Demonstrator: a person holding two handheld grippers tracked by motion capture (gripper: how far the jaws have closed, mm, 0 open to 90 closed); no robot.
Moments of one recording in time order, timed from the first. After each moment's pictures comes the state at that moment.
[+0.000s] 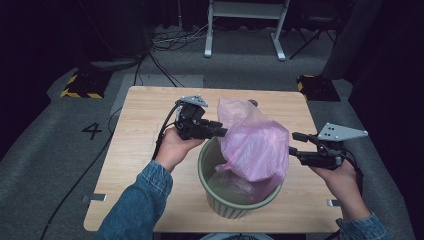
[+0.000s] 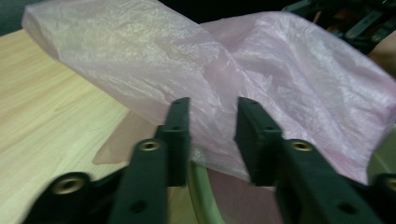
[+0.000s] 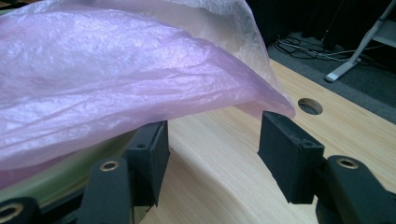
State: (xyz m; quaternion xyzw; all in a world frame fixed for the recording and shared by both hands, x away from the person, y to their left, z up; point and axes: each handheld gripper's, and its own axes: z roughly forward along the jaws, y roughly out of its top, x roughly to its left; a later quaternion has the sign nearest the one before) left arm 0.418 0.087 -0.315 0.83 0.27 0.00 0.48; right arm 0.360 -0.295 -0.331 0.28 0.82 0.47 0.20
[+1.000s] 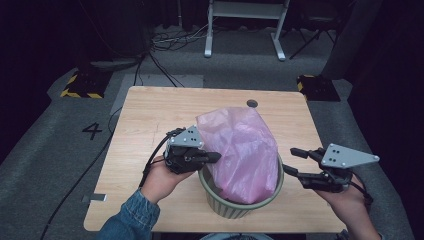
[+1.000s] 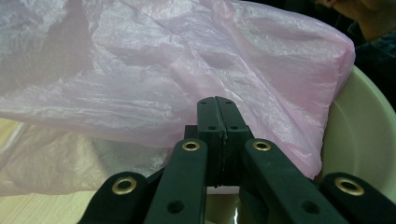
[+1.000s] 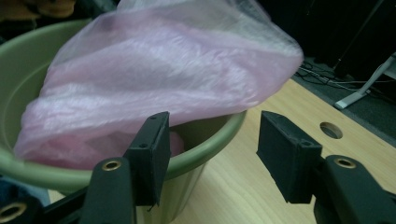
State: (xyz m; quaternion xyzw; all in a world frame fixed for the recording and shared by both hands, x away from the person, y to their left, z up) left arm 0.334 0.100 -0.323 0.85 0.18 0.05 0.49; right arm 0.301 -0.282 -0.314 0.22 0.82 0.48 0.21
